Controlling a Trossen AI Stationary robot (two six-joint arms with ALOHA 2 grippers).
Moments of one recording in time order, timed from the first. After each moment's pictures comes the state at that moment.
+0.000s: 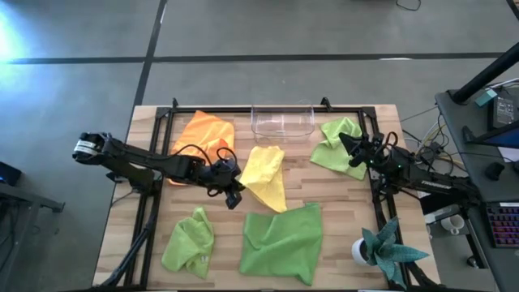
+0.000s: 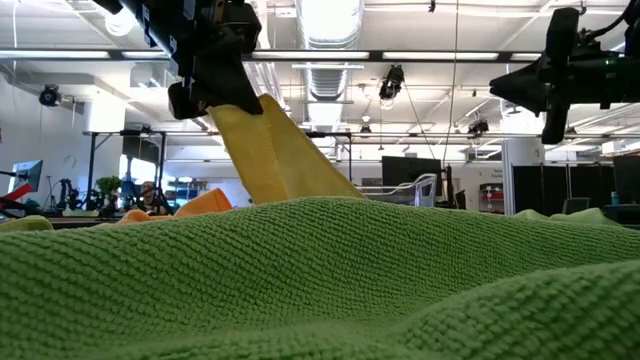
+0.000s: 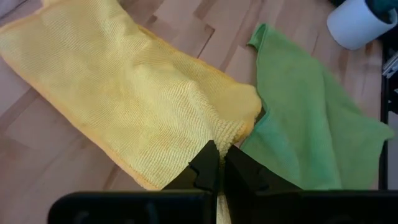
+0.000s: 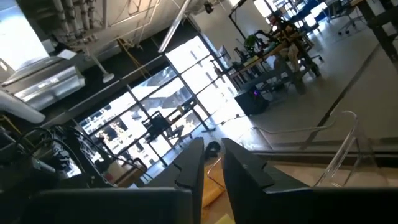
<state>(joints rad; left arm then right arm) -0.15 1.34 0.91 -0.32 -0.14 -0.68 -0.24 0.05 0.01 0.25 0.35 0.56</state>
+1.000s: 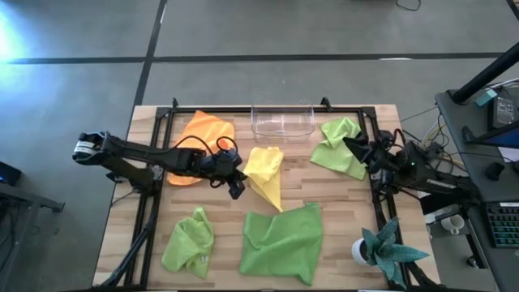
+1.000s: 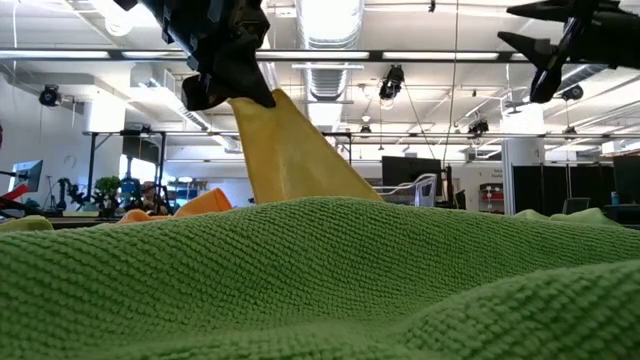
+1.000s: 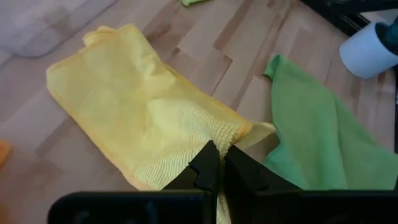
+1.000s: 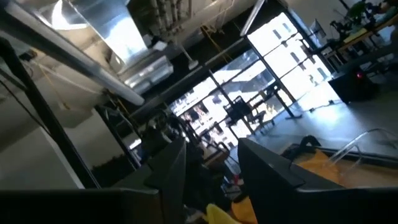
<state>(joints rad) -0.07 1.33 0.96 -0.36 -0.17 -0.64 -0.24 0.05 0.14 0.26 0.00 0.64</state>
